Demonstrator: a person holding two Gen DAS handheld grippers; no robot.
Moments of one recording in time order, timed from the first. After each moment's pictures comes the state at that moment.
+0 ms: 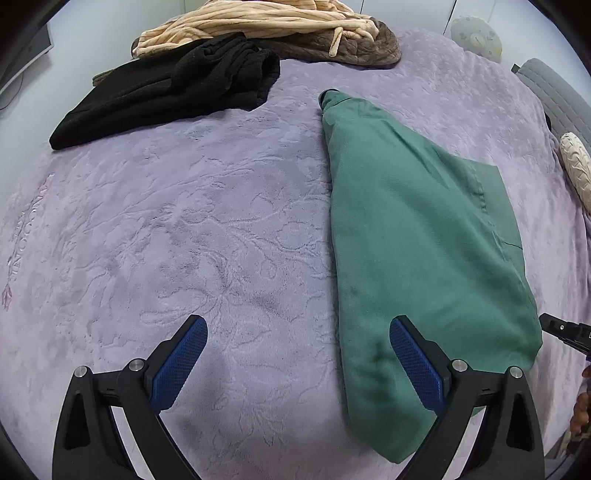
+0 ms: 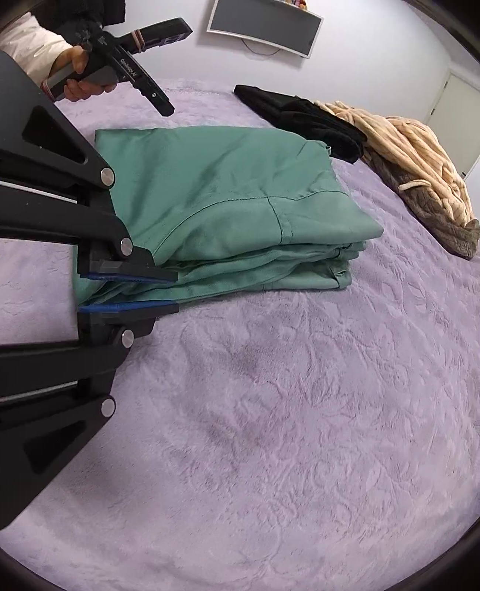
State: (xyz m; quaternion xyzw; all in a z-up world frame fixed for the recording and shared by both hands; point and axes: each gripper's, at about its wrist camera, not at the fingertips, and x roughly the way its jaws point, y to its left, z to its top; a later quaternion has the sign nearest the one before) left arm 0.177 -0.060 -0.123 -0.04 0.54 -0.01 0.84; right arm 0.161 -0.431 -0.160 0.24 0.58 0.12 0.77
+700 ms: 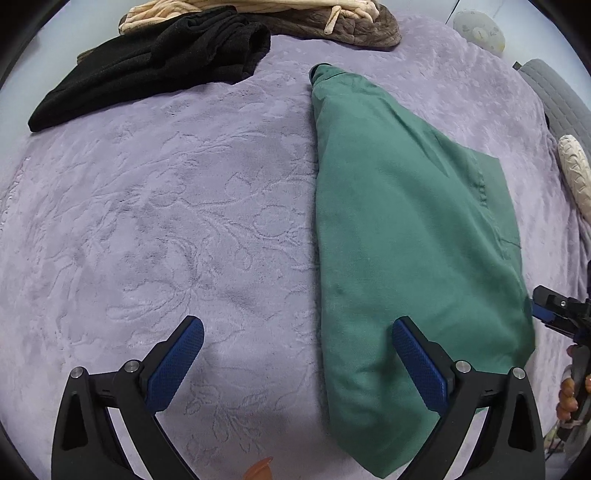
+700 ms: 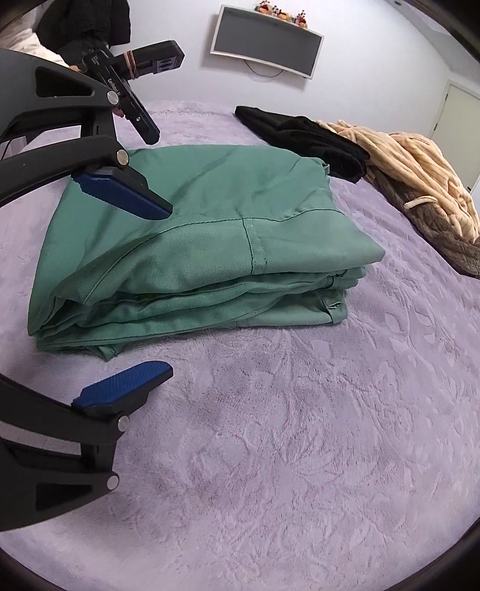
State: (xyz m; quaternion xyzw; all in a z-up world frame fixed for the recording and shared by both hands) left arm 0.190 -0.061 -0.139 -0.07 0.58 -0.04 0.81; right arm 0.194 -0.423 -0.171 0.29 0.58 0.19 0.74
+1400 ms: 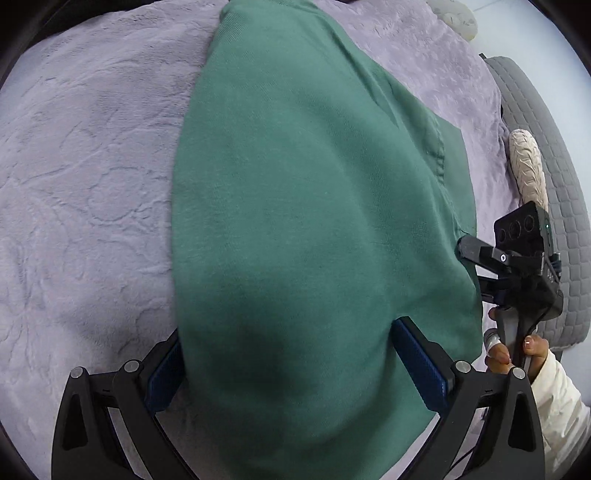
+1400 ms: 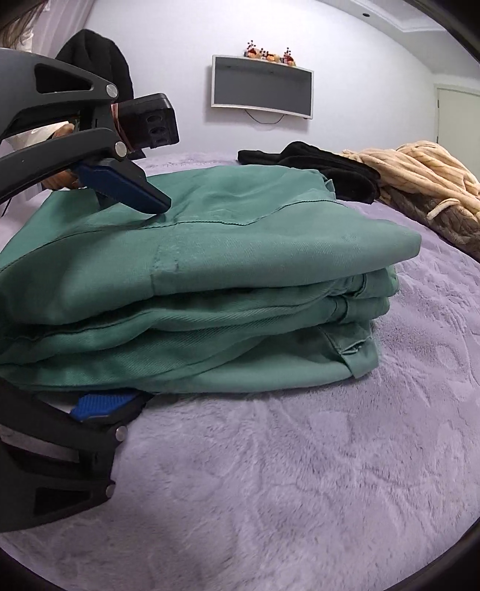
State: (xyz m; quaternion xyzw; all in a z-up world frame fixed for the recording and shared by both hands) left arm 0.231 -0.100 -0.196 -0.16 0.64 -0.18 0.73; right arm 0.262 -0.392 -0.231 0.37 0.59 0.27 0.66
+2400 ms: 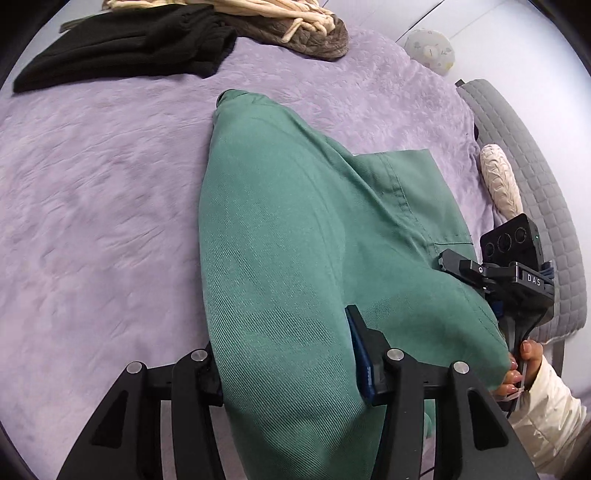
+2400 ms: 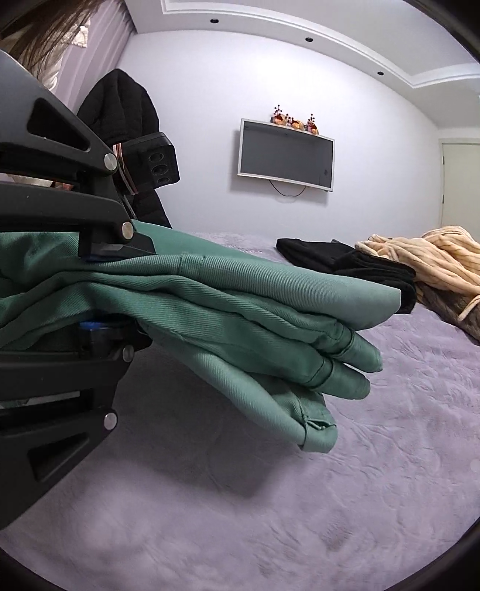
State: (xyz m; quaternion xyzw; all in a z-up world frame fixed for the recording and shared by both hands) left arm 0.104 -0.014 -0.084 -0.16 0.57 -0.16 0.79; right arm 0.147 -0.285 -0.148 0.42 0.54 0.38 0.63
